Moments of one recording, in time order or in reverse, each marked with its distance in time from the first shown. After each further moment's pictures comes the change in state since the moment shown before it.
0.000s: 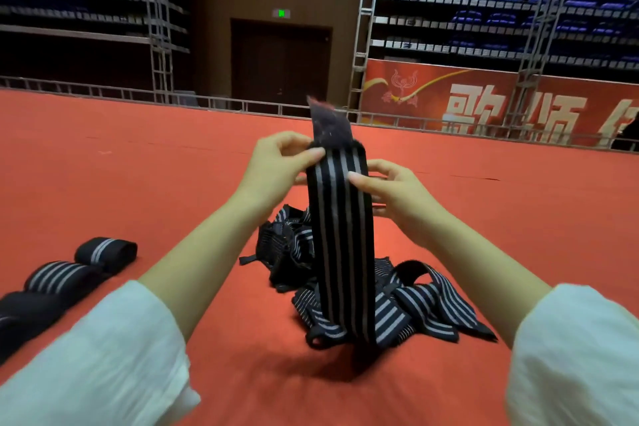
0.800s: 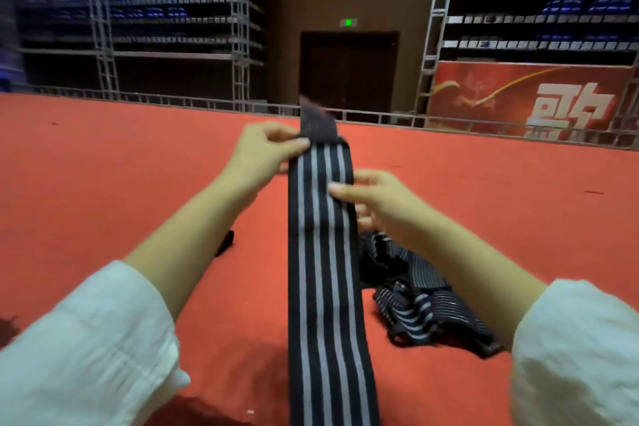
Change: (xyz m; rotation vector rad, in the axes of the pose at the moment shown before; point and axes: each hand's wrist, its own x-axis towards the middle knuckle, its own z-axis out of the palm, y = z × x) left_hand -0.029 0.024 -0.132 0.225 0.166 -0.022; right_hand 0.004 -0.026 0.129 0.122 -0.369 0.016
